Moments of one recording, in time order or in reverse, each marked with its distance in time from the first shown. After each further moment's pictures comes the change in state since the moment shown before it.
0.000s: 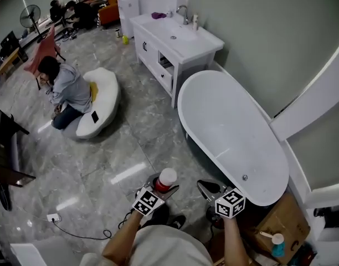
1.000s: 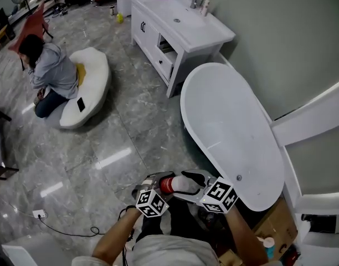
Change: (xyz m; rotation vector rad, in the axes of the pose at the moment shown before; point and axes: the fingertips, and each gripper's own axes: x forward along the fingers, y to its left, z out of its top) left arm 0.069 0.062 -0.060 0.256 0.118 -0.108; right arm 0.148 0.024 0.032 -0.194 0.349 0.287
